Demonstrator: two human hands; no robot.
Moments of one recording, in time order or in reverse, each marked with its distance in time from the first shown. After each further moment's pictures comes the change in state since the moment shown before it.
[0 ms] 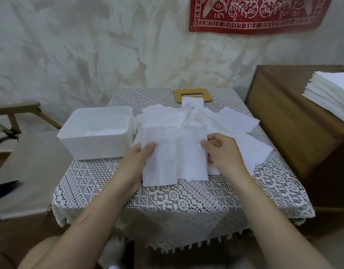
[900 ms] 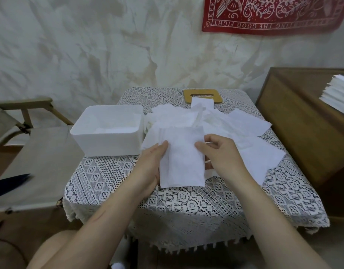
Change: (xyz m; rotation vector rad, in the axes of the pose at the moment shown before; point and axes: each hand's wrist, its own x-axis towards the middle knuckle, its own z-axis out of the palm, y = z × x) left_hand -0.004 -0.002 0.013 -0.210 -0.100 -0.037; right_hand -0.016 -0.026 0.025 0.130 -0.151 0.026
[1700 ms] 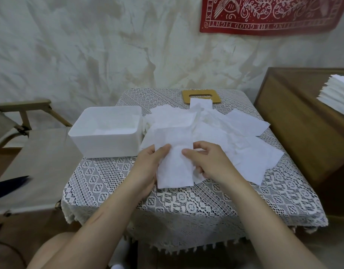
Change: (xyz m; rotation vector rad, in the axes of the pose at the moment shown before) left_hand 0.003 -0.001 -0.002 0.017 0.050 0.011; right_hand 0.005 0.011 0.008 -0.114 -0.081 0.092
